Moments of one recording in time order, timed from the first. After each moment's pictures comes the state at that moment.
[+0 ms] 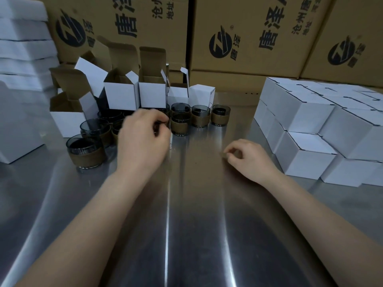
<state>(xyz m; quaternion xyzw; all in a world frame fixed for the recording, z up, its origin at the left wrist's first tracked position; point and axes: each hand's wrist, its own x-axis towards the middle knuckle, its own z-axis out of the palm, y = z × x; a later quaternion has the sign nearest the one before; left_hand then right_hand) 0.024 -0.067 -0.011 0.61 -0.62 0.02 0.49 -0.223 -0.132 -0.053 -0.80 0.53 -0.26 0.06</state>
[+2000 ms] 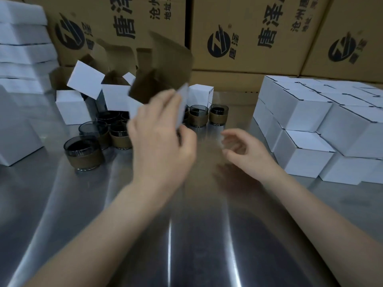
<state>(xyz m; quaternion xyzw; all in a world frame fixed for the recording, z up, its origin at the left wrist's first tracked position) -0.027 -0.028 0.008 0.56 -0.64 0.11 0.52 -0.224 -0.123 -0.047 -0.75 0.45 -0.41 0.25</state>
